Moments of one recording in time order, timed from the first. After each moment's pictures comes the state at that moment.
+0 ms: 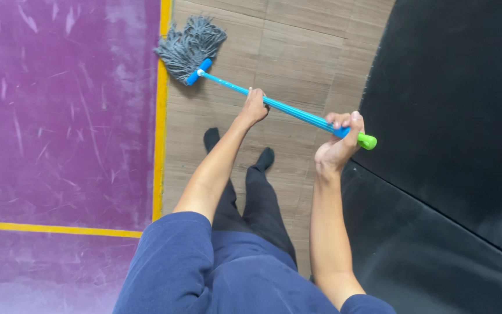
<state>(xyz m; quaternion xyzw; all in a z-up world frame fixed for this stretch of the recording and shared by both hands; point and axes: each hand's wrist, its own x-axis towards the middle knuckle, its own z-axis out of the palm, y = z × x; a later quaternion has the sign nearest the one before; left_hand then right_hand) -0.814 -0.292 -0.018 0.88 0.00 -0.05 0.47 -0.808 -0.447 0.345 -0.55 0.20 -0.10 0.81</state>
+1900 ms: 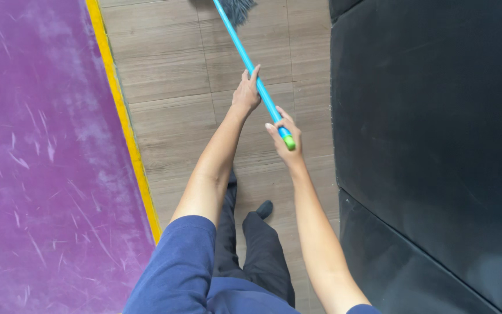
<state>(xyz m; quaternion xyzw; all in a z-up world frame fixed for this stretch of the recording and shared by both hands) -0.408 -0.460 0.011 0.91 0.02 -0.23 0.34 -0.535 -0.601 0.173 -0.78 0.01 -0.02 0.63</state>
